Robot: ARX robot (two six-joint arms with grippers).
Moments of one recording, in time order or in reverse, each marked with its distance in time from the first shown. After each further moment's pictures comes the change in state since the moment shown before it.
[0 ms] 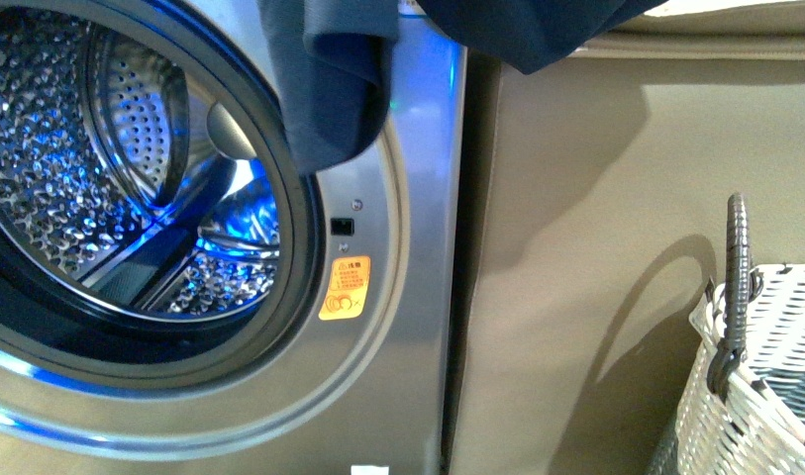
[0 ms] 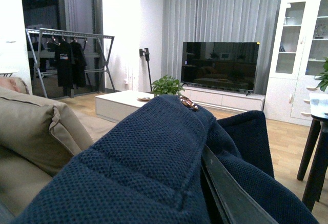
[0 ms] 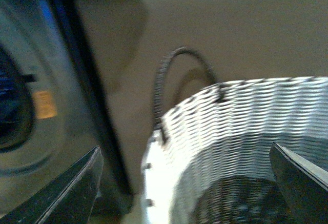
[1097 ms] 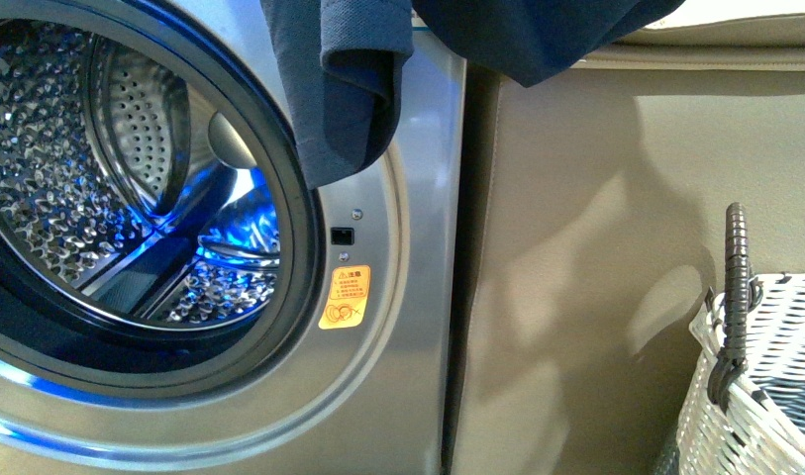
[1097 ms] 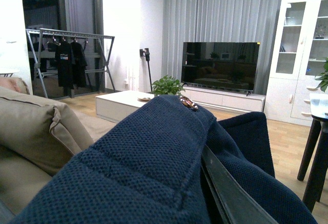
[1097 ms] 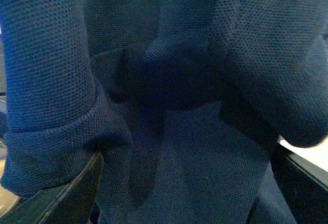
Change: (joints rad) left arm 0.000 0.000 0.000 0.000 -0.001 0.000; right arm 0.228 0.898 0.887 0.396 -0.325 -0.011
